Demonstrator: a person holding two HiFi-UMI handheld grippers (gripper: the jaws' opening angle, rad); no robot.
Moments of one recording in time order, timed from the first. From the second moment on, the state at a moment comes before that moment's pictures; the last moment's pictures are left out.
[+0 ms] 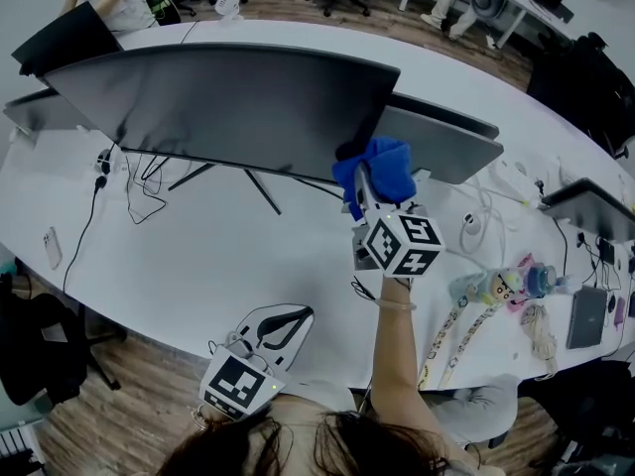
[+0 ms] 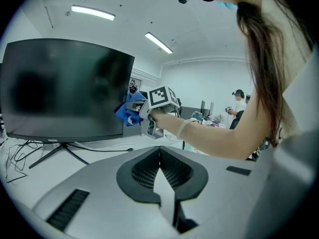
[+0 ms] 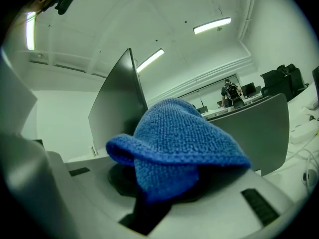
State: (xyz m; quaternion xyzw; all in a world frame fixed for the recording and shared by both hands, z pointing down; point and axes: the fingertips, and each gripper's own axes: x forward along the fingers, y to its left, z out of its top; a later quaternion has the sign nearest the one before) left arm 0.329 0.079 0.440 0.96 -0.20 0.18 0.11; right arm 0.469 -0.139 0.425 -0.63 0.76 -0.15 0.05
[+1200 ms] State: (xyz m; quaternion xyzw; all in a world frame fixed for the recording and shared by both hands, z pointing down) left arm 0.328 0.076 0.448 0.95 -0.21 0.19 0.12; right arm 0.466 -0.142 0.472 -0.62 0.76 -0.19 0.02
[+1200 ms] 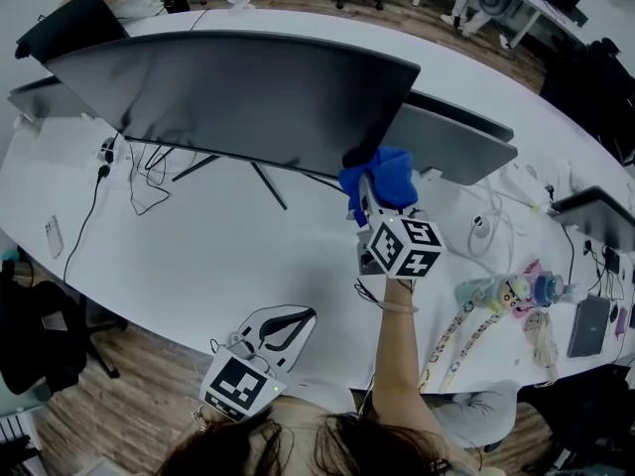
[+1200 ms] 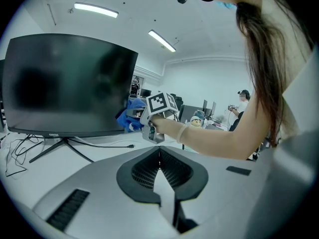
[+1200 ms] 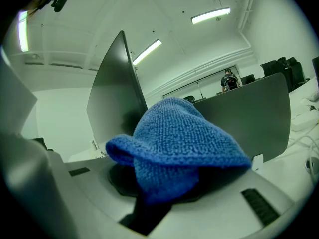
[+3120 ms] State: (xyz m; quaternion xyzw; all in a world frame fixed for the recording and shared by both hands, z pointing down) left arm 0.321 0.067 0.464 0.94 -0.22 0.19 0.18; right arm 0.466 -0.142 0.569 -0.63 0.72 -0.29 -0.03
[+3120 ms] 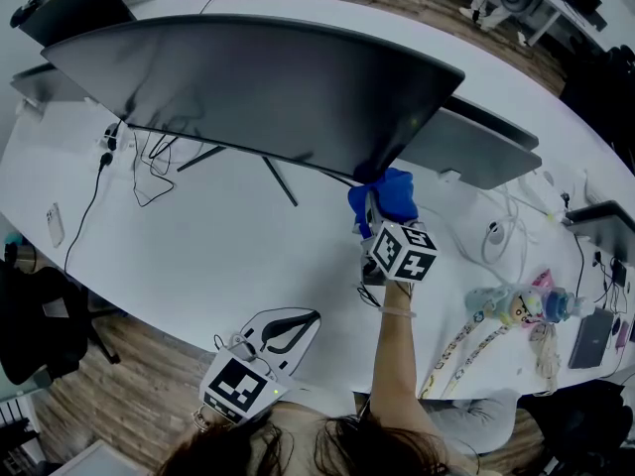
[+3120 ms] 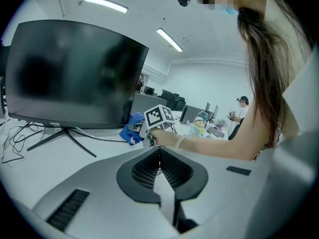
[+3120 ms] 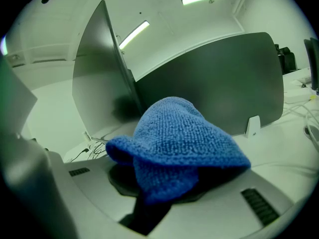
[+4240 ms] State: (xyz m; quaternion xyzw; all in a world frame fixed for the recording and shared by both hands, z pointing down) left arm 0.291 0.061 0.467 0.93 -0.25 0.19 0.18; right arm 0.432 -0.147 0.606 -0.59 0.68 -0.43 0.04
